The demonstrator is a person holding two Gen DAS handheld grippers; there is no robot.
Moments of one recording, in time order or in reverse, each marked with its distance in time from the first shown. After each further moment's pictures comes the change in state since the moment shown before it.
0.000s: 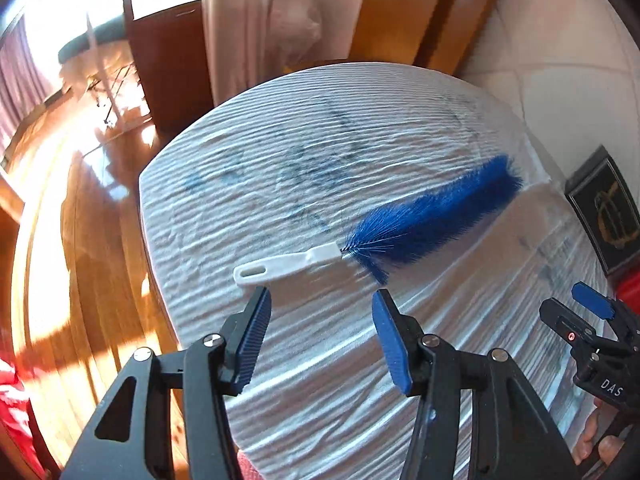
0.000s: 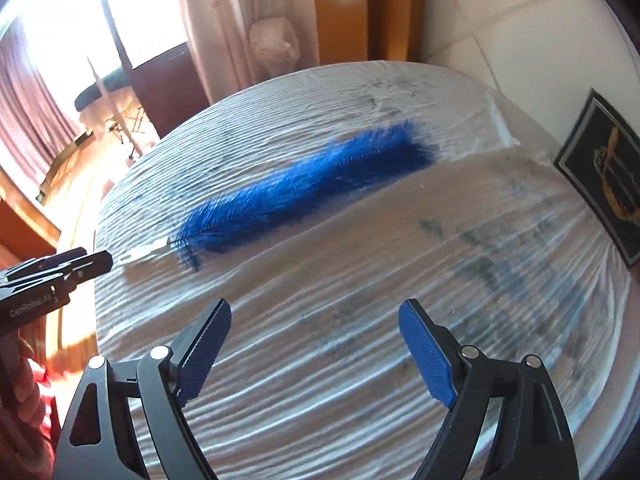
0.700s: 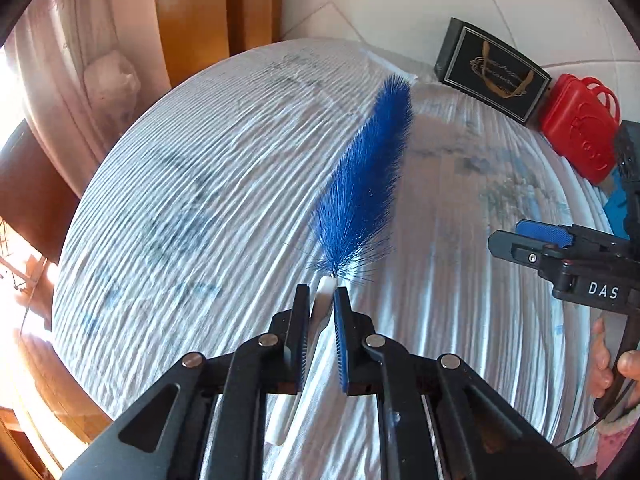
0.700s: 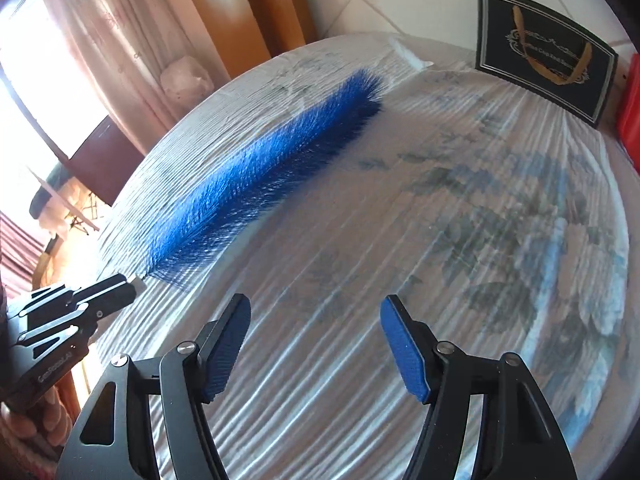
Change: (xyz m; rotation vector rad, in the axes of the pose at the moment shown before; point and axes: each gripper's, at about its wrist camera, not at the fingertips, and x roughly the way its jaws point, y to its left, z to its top) left arm 0.031 -0.048 0.013 0.649 0.046 -0.289; right arm 0.008 -0.020 -0.044 0.433 -0.042 -0.063
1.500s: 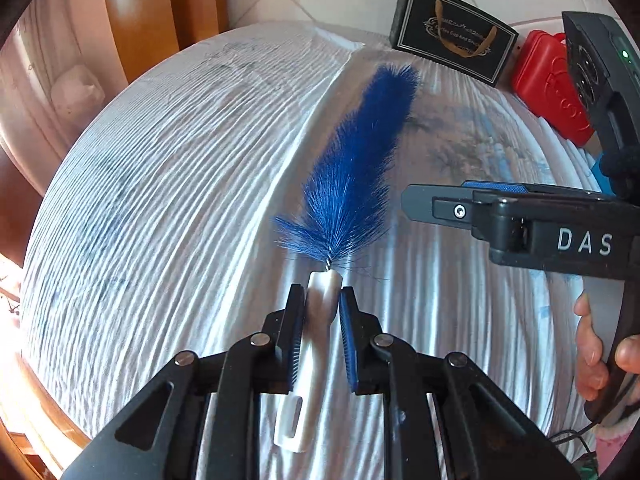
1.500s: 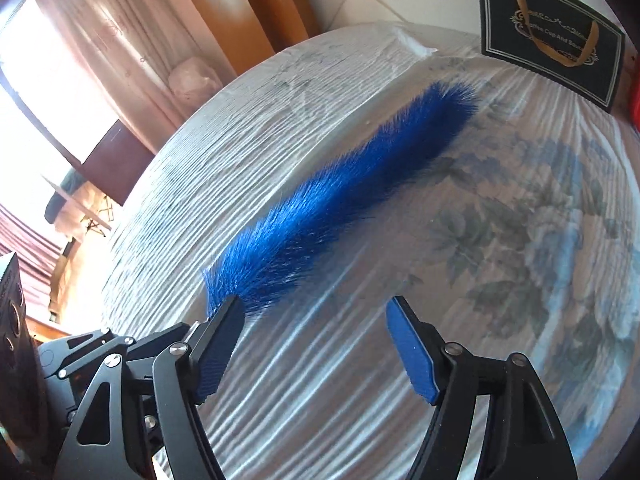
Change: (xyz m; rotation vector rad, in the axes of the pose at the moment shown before) left arm 0.024 -0.071 -0.014 0.103 0.043 -0.040; right arm 0.010 -0.021 0.002 0.046 0.019 0.077
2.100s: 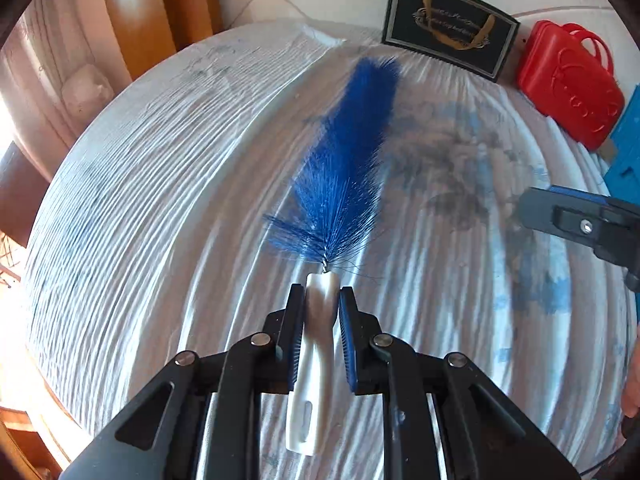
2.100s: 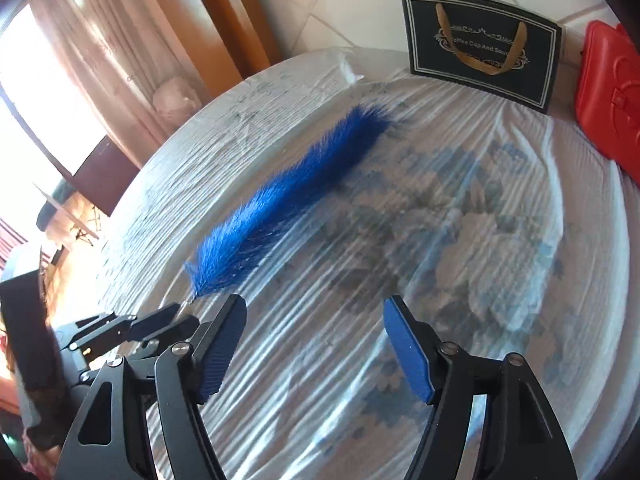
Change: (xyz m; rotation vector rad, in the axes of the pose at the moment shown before) left arm 0.013 -0.081 0.009 -0.050 0.020 0.086; right arm -0.087 -0.085 -0.018 0.001 -0.043 -0.056
